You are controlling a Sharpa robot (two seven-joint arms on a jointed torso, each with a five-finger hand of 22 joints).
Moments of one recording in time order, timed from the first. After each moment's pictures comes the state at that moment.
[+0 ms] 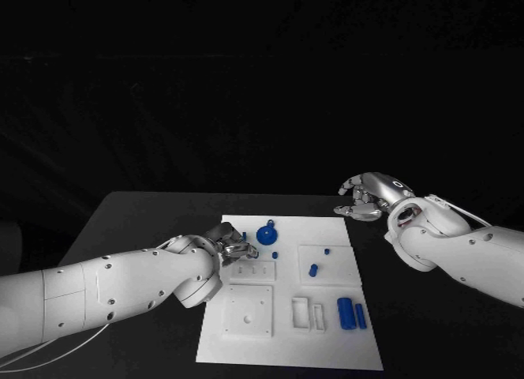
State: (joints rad) left arm 1.32 -0.64 -0.24 1.42 -0.86 -0.50 -0.39; left_hand 0.89 -0.09 0.70 -0.23 0.41 1.10 0.09 0.36 0.56 1.47 -0.07 0.95 0.96 1.21 -0.15 1.29 0.77 0.07 1.00 -0.15 1.15 1.31; right arm 1.32 -0.79 -0.08 1.33 -1.43 -0.53 -0.21; right_hand 1.00 -0.29 0.66 -0.14 0.08 0.88 0.13 0.29 0.44 1.15 0.01 1.00 1.27 1.29 -0.09 1.19 1.03 0.20 1.16 -0.05 0.98 1.30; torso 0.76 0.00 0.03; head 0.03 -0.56
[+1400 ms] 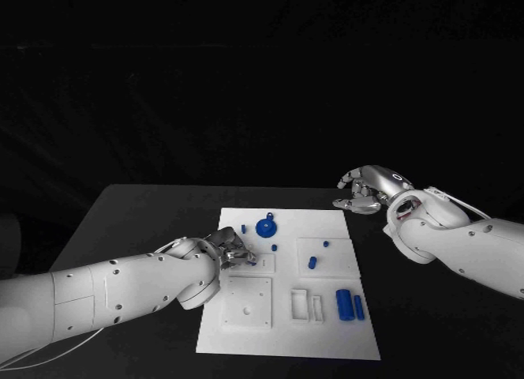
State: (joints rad) left arm 1.27 -0.62 -0.24 1.38 -0.96 -0.44 -0.40; left_hand 0.89 -0.10 0.70 -0.20 0.28 1.11 0.09 0.39 0.57 1.47 -0.08 0.99 0.93 1.22 -0.15 1.32 0.75 0.08 0.98 -0.15 1.16 1.31; right arm 1.32 -0.79 -0.08 1.33 -1.42 -0.52 -0.21; right_hand 1.00 -0.29 0.66 -0.13 0.12 0.89 0.12 0.29 0.44 1.14 0.01 1.00 1.27 1.29 -0.09 1.19 1.03 0.20 1.16 -0.05 0.97 1.31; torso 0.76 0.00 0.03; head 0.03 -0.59
